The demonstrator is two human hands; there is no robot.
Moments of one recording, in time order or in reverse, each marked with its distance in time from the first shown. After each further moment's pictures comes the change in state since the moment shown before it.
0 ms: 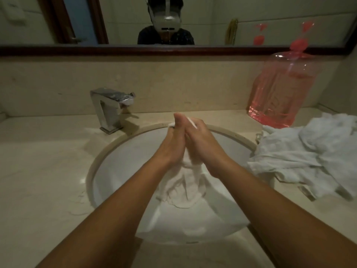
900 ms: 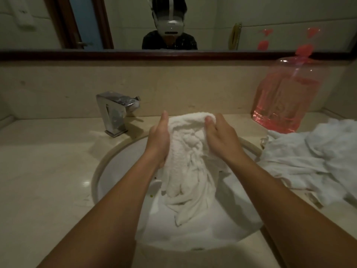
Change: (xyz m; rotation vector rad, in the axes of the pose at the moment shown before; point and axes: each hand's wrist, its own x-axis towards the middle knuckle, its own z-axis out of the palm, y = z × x) left_hand 0.023 -0.007 -0.031 -0.343 0.230 -0.240; right_hand 0.021 -0.006 -0.029 -0.533 0.223 -0.072
